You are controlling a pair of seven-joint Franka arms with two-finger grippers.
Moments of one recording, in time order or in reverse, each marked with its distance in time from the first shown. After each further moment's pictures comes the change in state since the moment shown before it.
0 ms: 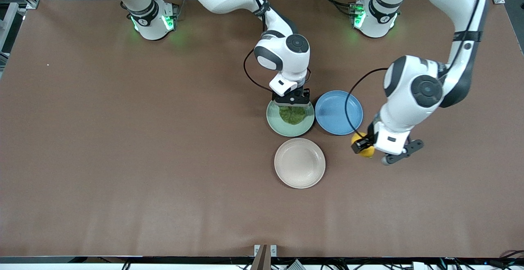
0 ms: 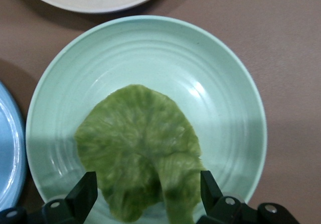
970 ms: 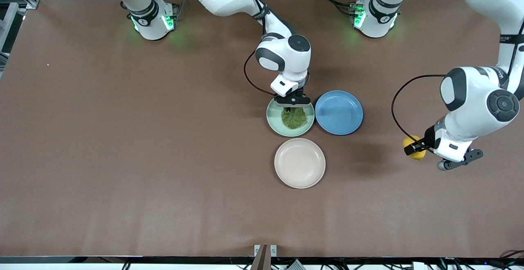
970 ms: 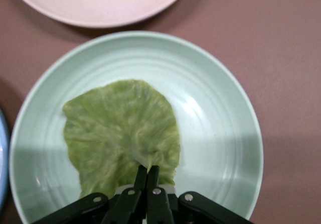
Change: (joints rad) left arm 0.253 0.051 0.002 -0.033 0.000 0.000 0.330; right arm 0.002 0.015 -0.014 0.020 -0.081 -0.016 0.010
